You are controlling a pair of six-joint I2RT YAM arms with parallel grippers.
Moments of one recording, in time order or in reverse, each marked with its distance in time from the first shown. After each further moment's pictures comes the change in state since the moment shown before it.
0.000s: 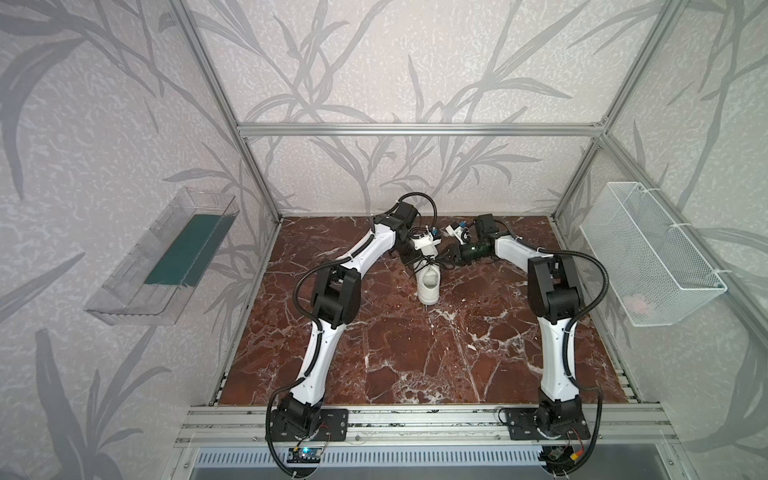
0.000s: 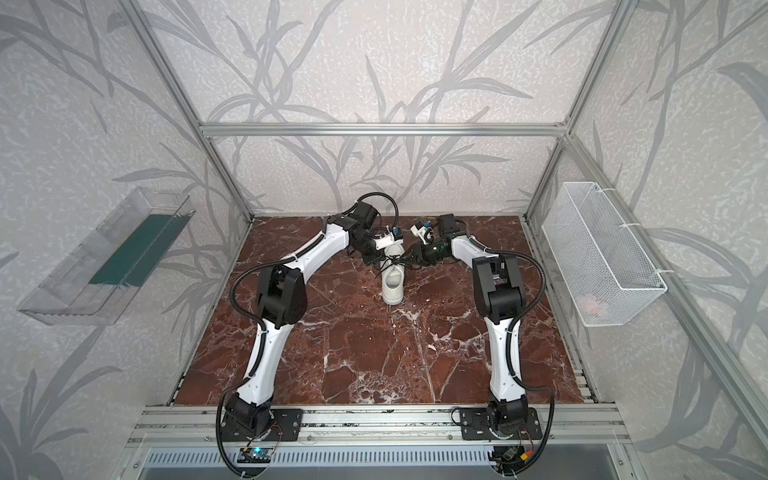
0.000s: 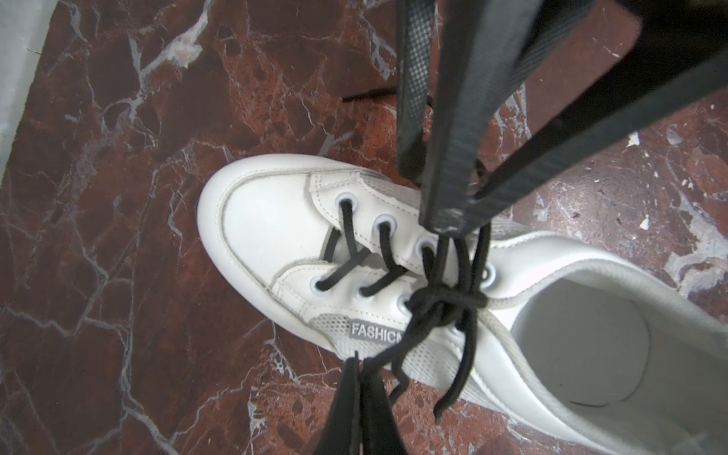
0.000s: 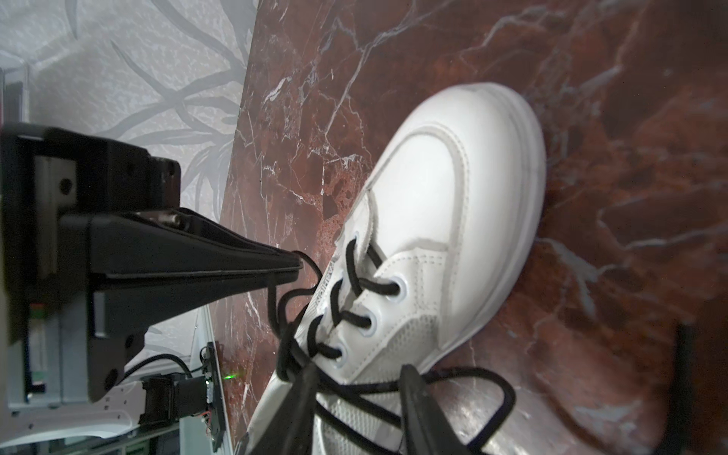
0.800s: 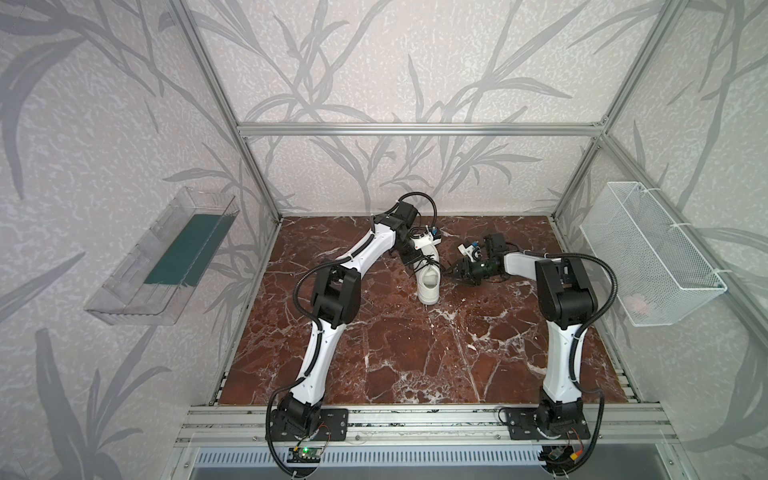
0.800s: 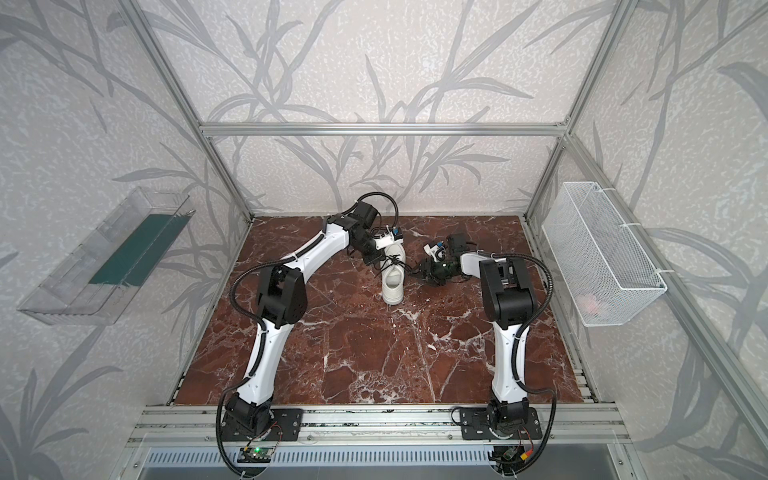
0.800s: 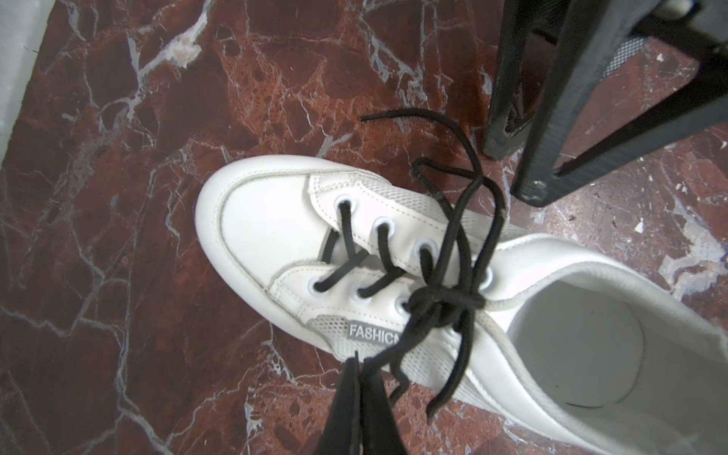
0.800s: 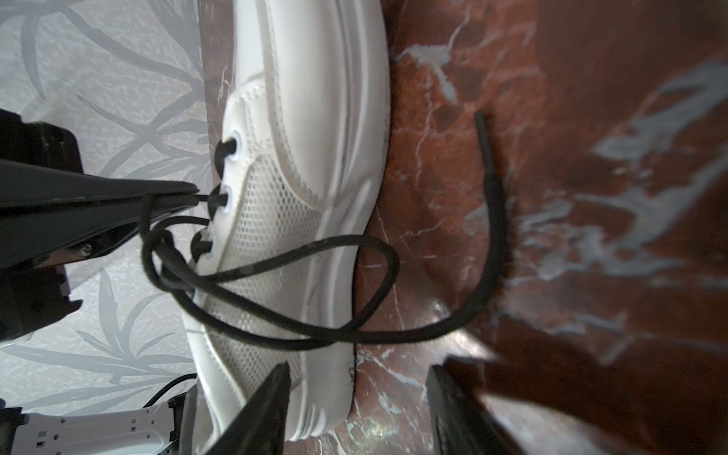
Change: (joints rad) left arm 0.000 0.000 0.000 0.000 0.004 -0.006; right arm -0.040 -0.085 -0.300 0.187 0.003 0.196
